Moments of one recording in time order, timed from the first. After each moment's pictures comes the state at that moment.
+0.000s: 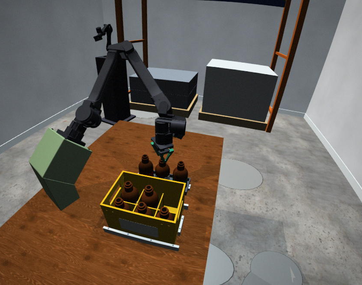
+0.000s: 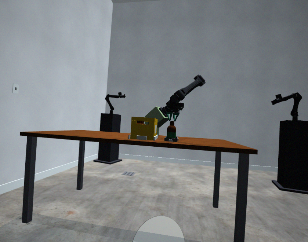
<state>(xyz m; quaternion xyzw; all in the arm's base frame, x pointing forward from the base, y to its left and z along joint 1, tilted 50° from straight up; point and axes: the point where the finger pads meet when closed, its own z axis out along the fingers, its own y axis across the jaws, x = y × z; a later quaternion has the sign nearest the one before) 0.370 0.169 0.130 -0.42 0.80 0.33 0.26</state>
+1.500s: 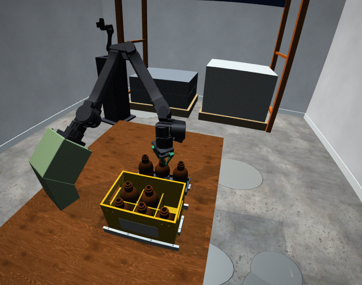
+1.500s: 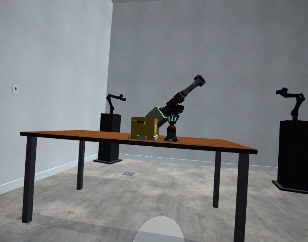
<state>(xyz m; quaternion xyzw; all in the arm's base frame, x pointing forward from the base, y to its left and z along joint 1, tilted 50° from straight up) 0.375 0.186 0.118 -0.42 0.80 0.33 0.26</state>
